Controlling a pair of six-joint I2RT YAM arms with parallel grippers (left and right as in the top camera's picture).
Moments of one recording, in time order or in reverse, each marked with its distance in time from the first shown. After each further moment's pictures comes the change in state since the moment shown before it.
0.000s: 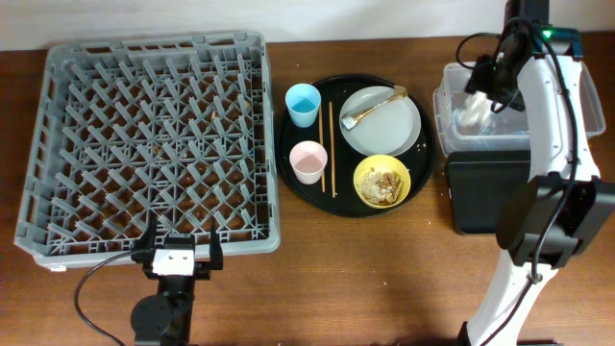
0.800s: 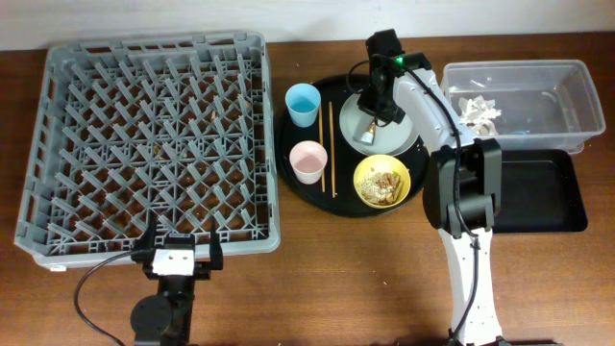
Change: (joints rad) left arm 0.000 0.000 0.000 0.000 0.000 0.000; right arm 0.360 0.334 0.066 0.184 -0.048 0.401
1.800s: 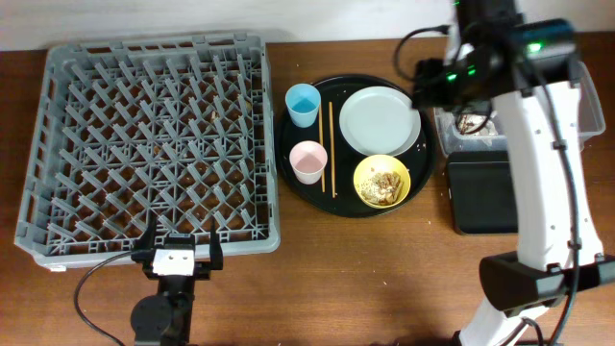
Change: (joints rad) left arm 0.000 0.000 0.000 0.000 0.000 0.003; right arm -0.021 -0.602 0.131 -0.605 -0.053 -0.407
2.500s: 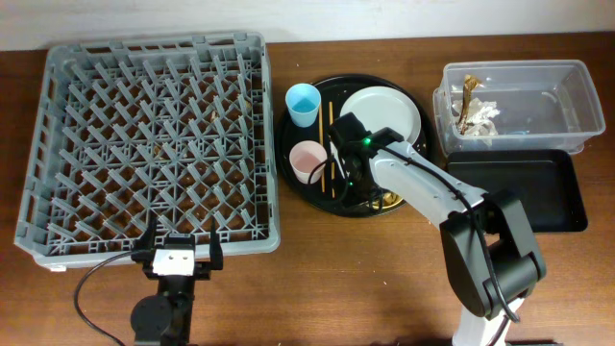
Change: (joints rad) left arm 0.000 0.000 0.000 0.000 0.000 0.000; right arm 0.290 0.056 -0.977 0.694 -0.039 -0.172
